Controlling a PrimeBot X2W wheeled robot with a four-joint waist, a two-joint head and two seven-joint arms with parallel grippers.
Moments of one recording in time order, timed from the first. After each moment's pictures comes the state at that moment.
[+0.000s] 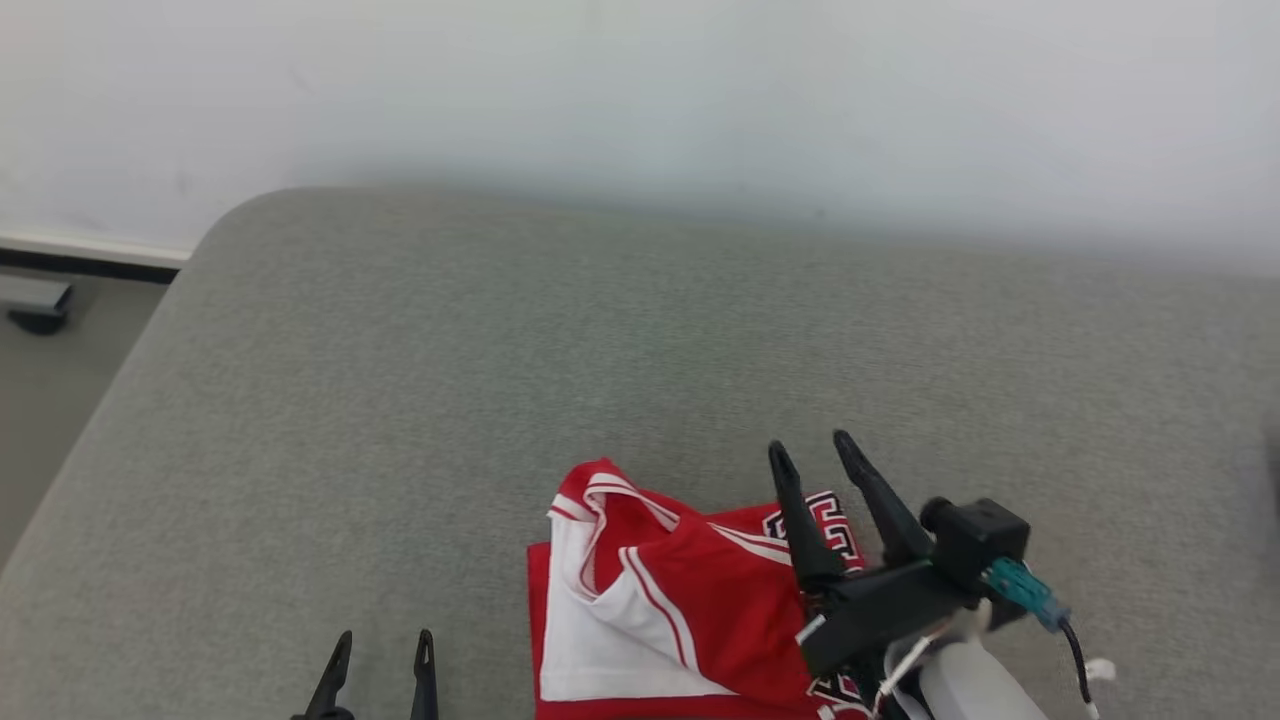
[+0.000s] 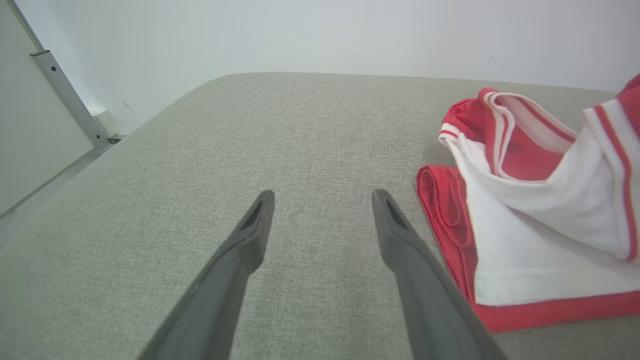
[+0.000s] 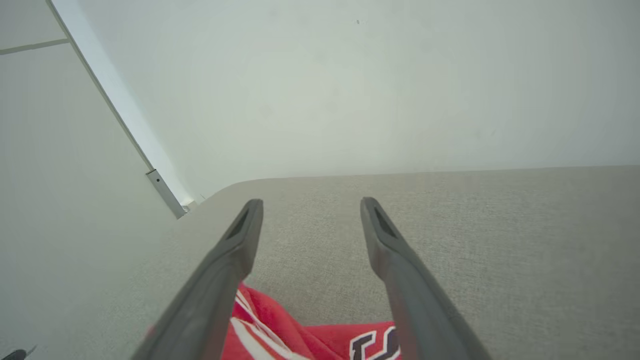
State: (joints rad) left arm 0.02 0.05 -0.09 0.33 -0.09 -0.01 -0.26; right arm -0.32 -0.05 0.29 0.44 0.37 0.13 -0.26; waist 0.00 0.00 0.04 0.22
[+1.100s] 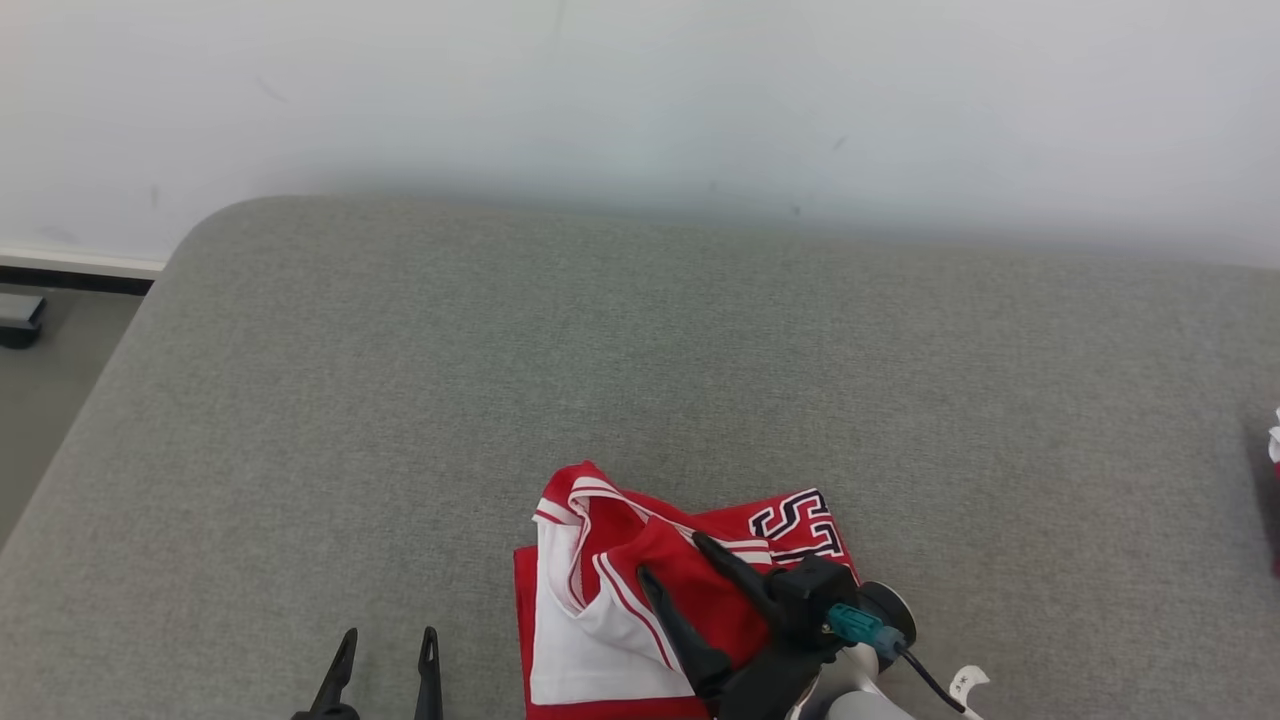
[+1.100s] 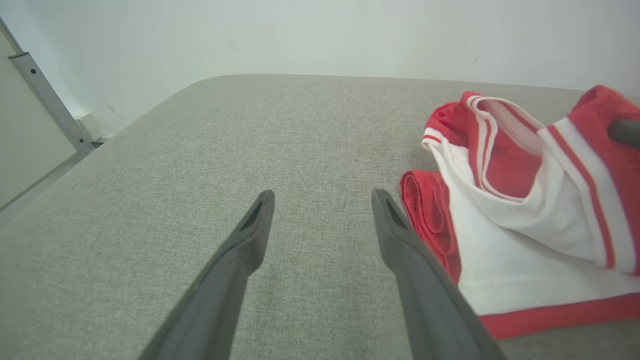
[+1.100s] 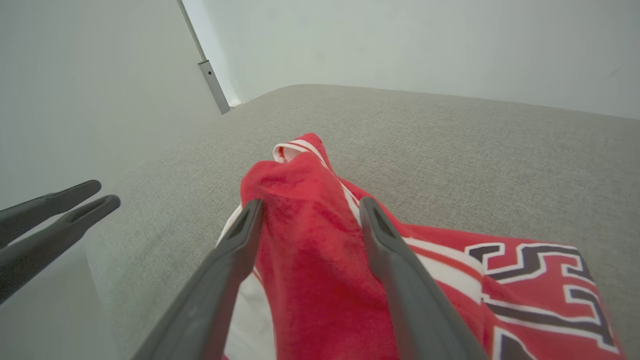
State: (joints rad) left arm 0.01 0.05 -0.09 0.33 -0.10 -0.01 -0.26; right arm -0.39 -0.08 0.64 0.66 0.39 0.13 -0.26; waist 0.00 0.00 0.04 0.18
